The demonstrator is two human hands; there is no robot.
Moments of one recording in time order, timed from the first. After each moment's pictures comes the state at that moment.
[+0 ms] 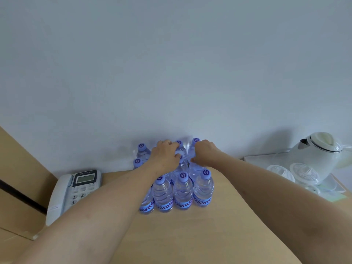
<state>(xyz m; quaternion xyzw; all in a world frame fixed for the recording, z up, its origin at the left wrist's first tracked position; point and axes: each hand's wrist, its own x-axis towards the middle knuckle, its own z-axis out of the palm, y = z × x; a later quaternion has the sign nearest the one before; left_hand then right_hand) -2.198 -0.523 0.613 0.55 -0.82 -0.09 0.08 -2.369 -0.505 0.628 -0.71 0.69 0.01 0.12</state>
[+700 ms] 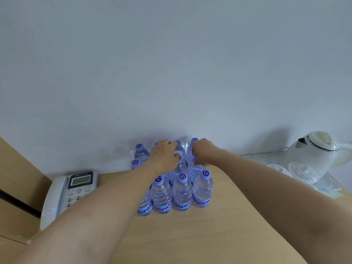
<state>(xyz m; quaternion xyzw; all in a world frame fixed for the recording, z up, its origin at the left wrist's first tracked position) -2.199 -0.534 0.607 0.55 -0.83 -0.10 0.08 -2.368 -0.508 0.639 -0.72 0.68 0.05 0.15</state>
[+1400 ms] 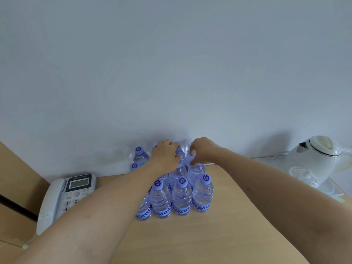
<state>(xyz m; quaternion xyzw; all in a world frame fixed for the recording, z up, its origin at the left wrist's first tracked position) -2.205 -0.543 0.609 0.55 -0.82 -0.10 0.10 -2.377 -0.524 0.644 -0.72 0.67 0.00 0.17</state>
